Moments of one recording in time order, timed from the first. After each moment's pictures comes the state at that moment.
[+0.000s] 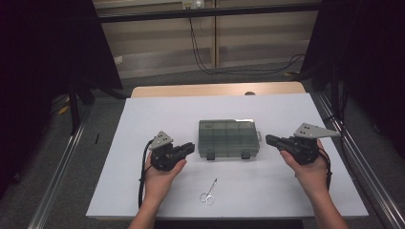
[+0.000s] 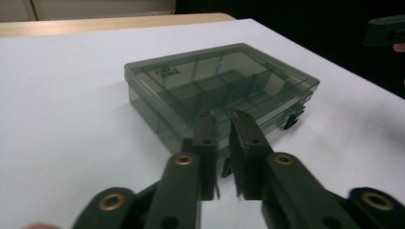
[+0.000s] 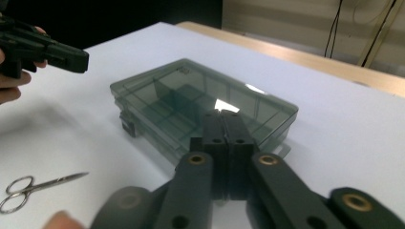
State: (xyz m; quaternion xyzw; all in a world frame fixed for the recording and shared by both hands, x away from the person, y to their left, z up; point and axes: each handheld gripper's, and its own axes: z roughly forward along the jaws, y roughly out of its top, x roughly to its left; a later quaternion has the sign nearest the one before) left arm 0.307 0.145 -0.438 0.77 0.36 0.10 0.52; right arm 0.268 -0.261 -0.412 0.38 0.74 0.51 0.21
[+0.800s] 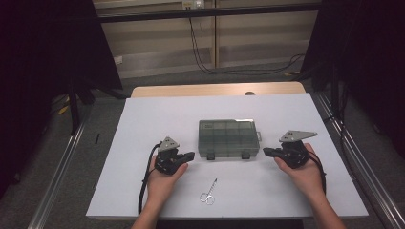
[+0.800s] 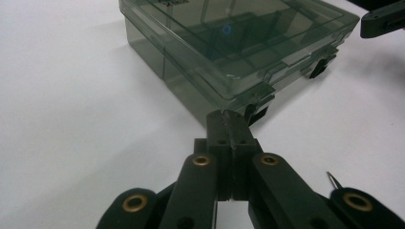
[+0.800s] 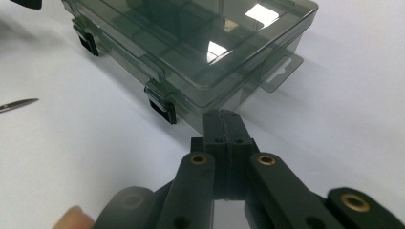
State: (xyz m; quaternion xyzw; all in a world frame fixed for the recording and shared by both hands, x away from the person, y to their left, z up) left arm 0.314 0.140 -0.466 0.81 0.36 0.08 0.46; right arm 0.285 -0.255 -0.455 0.41 0.81 0.39 0.16
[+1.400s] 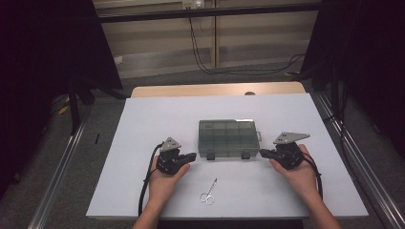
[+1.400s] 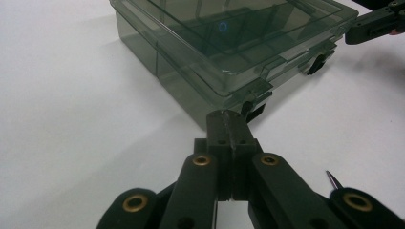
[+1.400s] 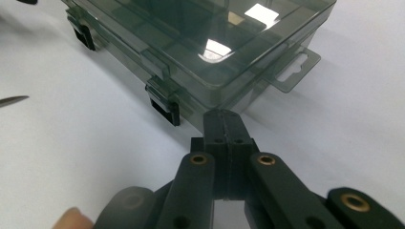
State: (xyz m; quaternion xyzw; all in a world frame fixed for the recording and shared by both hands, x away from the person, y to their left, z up) left arm 0.316 0.137 -0.469 0.81 0.36 0.07 0.46; right arm 0.288 -0.245 -0.464 0.41 0.81 0.39 0.16
